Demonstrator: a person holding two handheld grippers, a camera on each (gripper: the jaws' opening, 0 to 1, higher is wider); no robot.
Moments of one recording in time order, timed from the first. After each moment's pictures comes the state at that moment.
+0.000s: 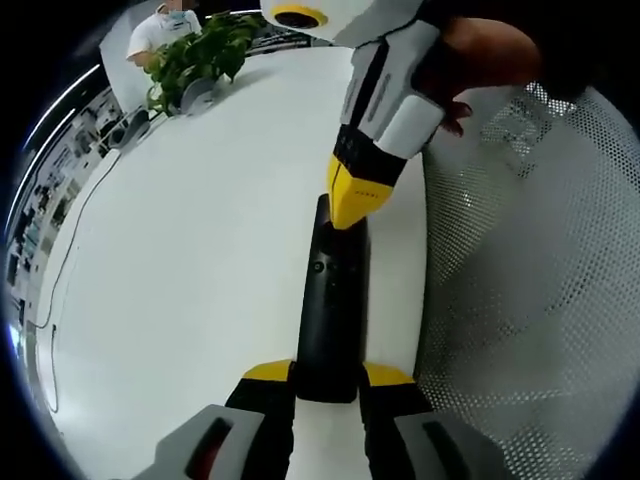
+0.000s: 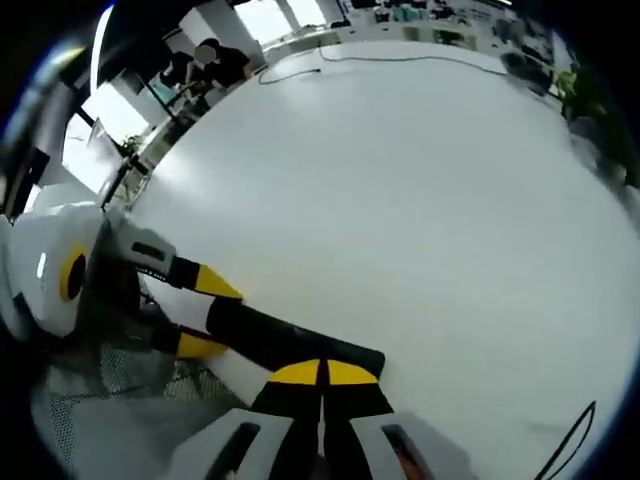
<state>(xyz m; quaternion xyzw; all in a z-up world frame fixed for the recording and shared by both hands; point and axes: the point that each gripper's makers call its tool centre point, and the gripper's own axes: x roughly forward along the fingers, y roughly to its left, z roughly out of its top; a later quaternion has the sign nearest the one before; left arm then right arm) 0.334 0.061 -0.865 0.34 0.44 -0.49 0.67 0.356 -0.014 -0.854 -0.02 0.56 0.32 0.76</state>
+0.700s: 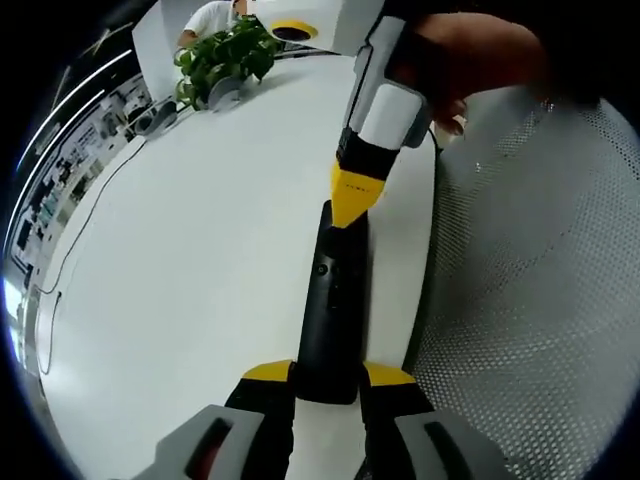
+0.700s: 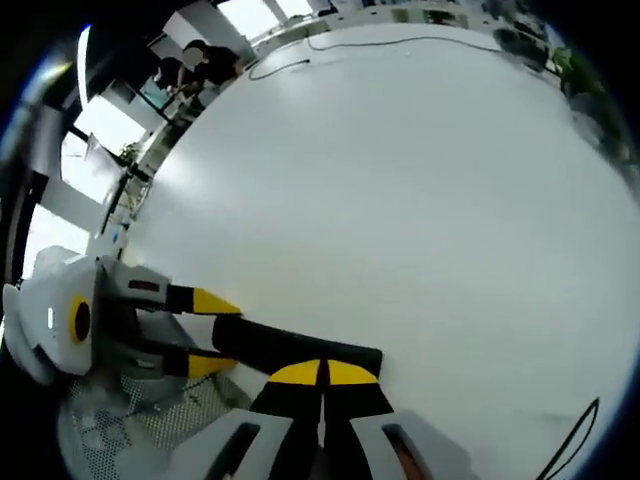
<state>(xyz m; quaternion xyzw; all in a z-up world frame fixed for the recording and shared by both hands) 0.327 0.060 -0.864 0.29 0.43 -0.46 0.72 0.359 -0.015 -0.849 0.02 0.59 0.33 0.73</state>
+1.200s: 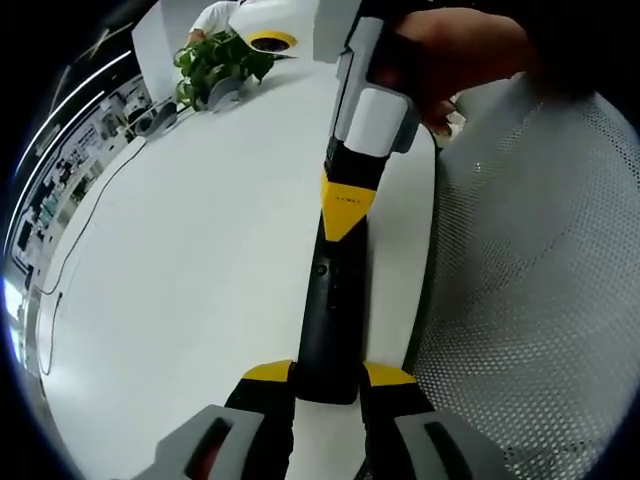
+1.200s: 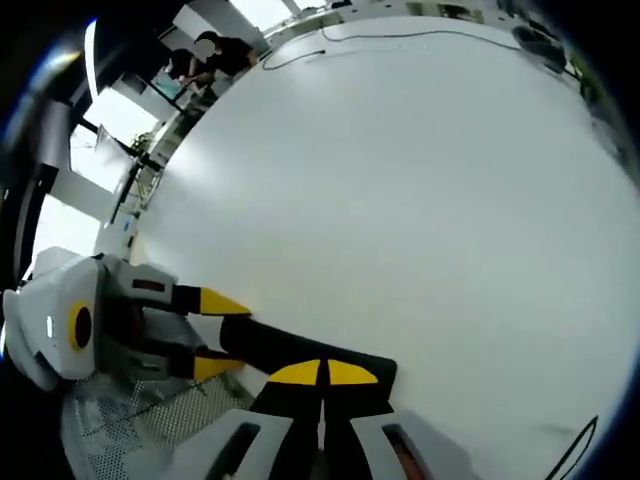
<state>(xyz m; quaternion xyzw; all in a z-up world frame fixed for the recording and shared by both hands) 0.326 0.061 -0.864 0.30 0.43 -0.46 0.72 0.357 -0.003 -0.852 0.01 0.59 0.35 0.72</state>
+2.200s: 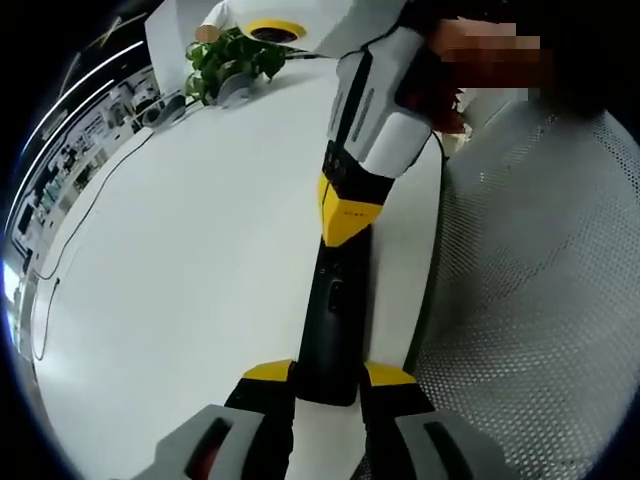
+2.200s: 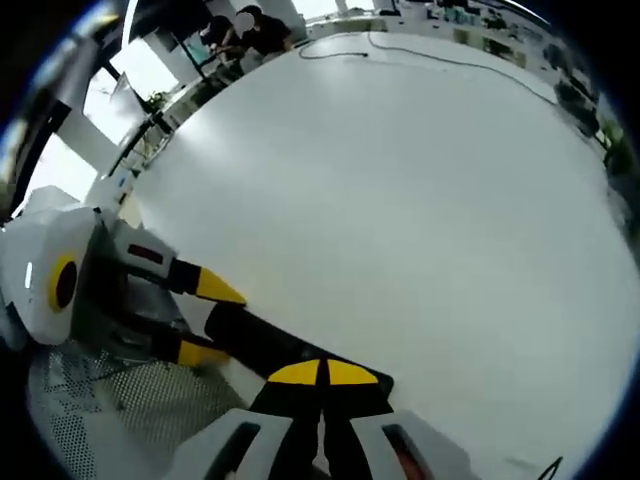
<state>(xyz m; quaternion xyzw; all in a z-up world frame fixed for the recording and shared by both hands) 0.327 0.061 -0.865 0.27 0.43 -0.45 0.73 0.362 -0.002 -0.854 -0.07 0.57 0.39 0.72</state>
